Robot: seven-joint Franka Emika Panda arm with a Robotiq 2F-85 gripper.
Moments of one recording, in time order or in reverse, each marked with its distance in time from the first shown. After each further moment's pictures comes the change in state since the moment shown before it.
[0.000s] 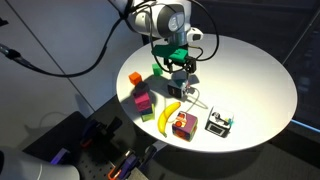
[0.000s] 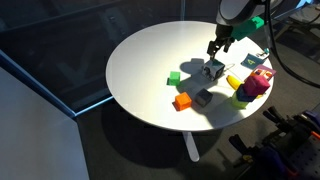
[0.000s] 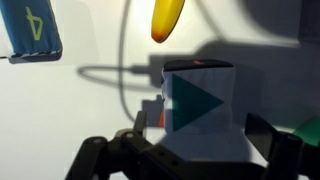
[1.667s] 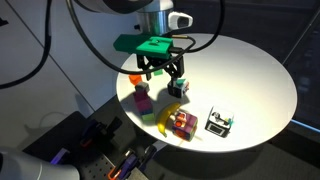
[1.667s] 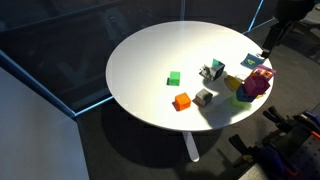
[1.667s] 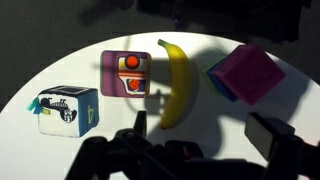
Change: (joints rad) arm -0.057 -0.577 -0.045 -0.463 -0.058 -0.183 -0.221
